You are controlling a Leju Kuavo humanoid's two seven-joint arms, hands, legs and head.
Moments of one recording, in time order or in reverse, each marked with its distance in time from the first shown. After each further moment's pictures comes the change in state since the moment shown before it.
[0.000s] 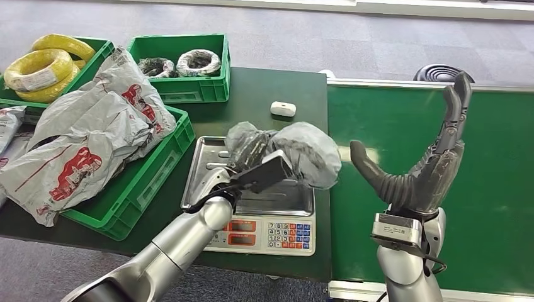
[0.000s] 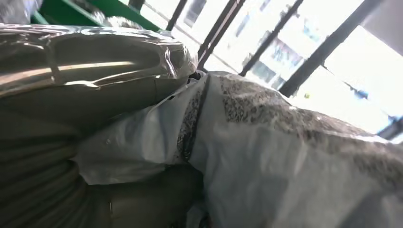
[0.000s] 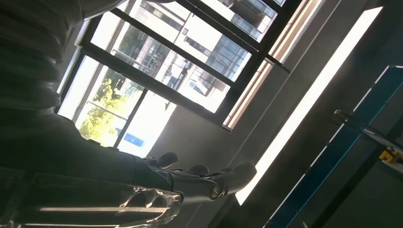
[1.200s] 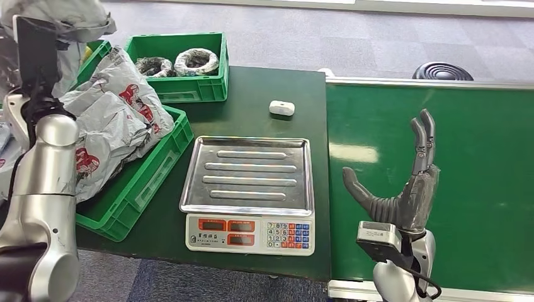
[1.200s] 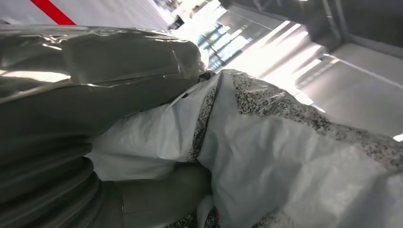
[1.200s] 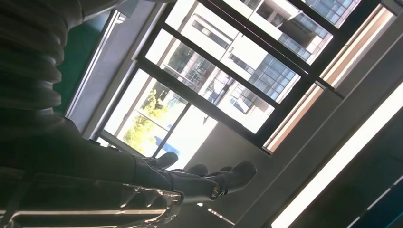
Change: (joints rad) left arm -0.203 0.370 0.671 -0.132 -0.196 0.253 0.211; right arm 0.131 -0.023 -0.004 0.052 0.030 -0.006 0.049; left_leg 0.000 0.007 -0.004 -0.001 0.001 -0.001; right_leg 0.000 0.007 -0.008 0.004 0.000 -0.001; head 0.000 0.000
